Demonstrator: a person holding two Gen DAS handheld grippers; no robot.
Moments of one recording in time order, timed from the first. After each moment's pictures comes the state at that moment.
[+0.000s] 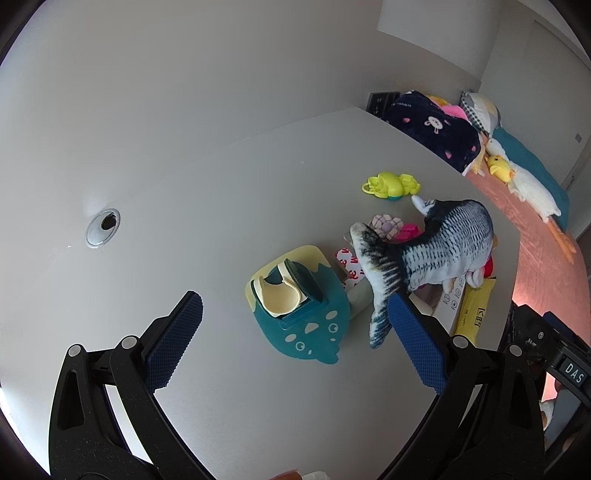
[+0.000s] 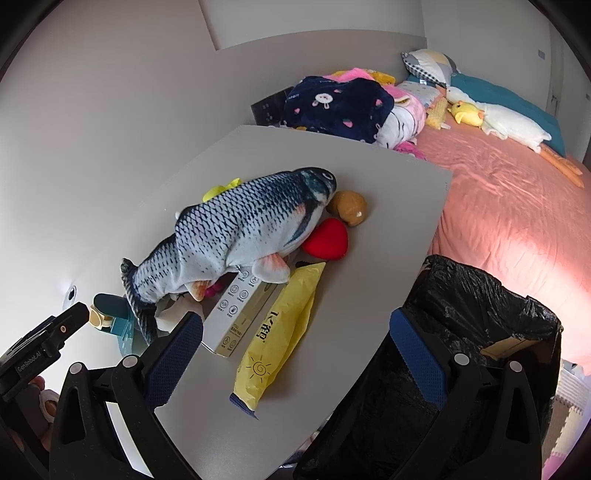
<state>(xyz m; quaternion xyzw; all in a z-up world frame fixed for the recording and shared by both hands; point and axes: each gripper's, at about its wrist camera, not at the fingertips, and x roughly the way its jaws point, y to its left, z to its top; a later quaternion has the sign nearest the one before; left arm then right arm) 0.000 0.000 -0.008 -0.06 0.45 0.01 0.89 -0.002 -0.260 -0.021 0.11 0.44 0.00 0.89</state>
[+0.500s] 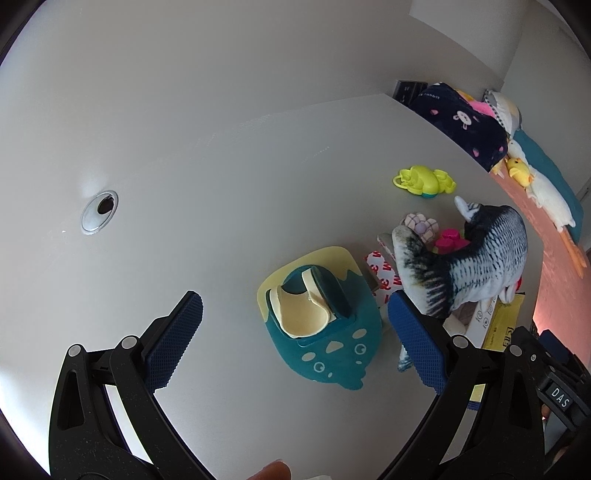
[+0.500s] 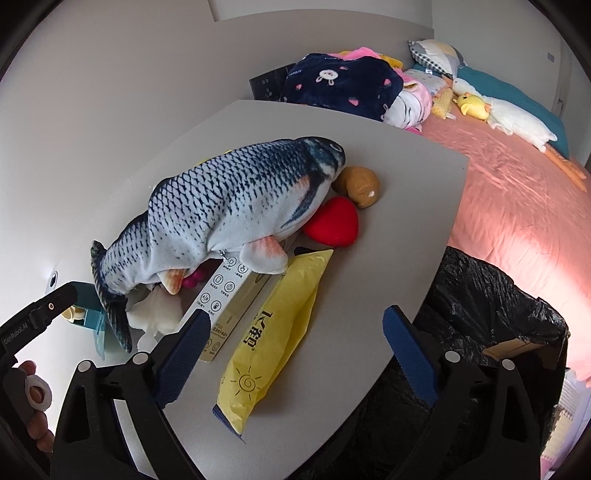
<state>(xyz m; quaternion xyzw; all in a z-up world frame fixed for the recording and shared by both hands) 0.028 0.015 -0.034 -0.08 0.48 0.04 0.87 0.026 -0.248 -0.053 0.09 0.48 0.00 0.87</state>
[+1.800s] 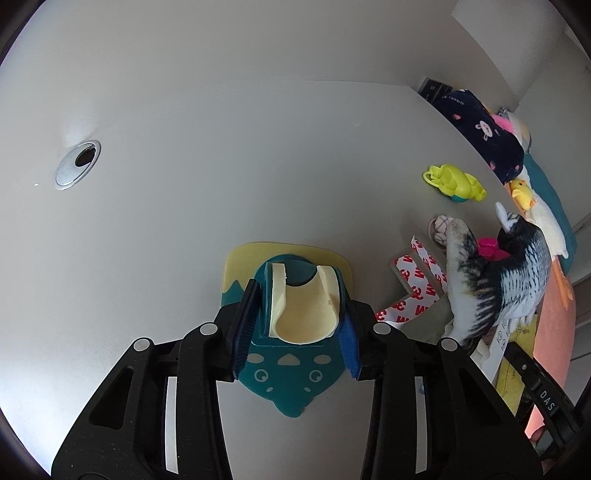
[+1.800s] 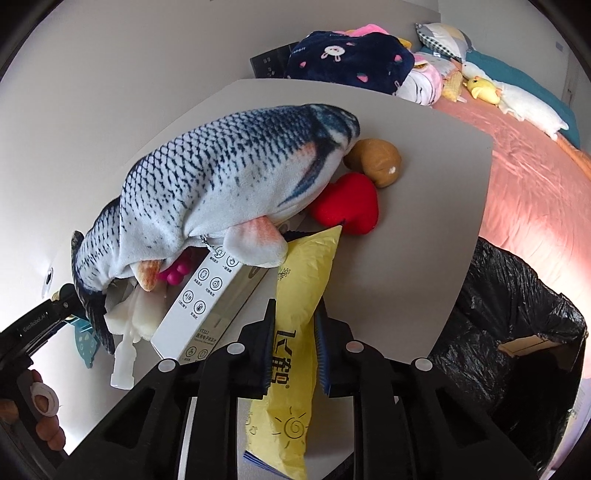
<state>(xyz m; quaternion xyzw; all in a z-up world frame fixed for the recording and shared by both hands) 0.041 0.036 -0.072 -0.15 0.50 0.04 0.85 0.043 -0.250 -0.079 0.10 0.50 0.01 0.86</state>
